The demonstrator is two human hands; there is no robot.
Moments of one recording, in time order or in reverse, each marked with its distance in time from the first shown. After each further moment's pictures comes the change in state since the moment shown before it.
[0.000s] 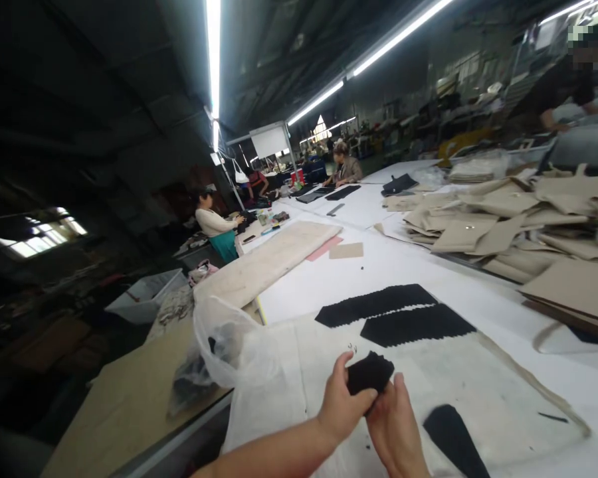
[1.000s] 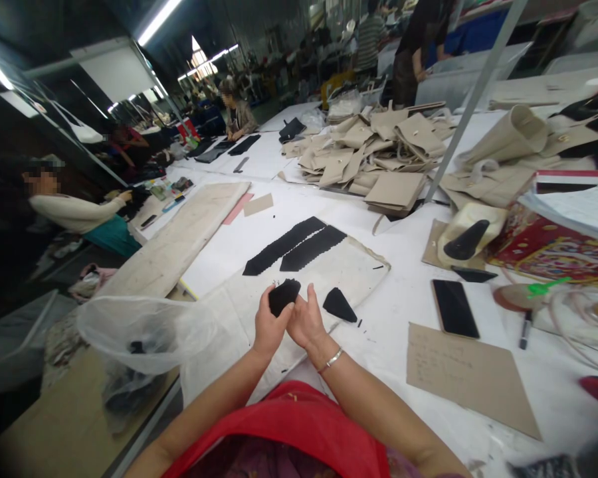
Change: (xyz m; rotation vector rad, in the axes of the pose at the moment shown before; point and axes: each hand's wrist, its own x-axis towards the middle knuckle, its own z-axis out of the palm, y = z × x) left_hand -0.024 0.007 0.018 -0.103 -0.035 0.000; right_hand -0.032 -0.011 -0.016 -0.142 -0.099 -0.053
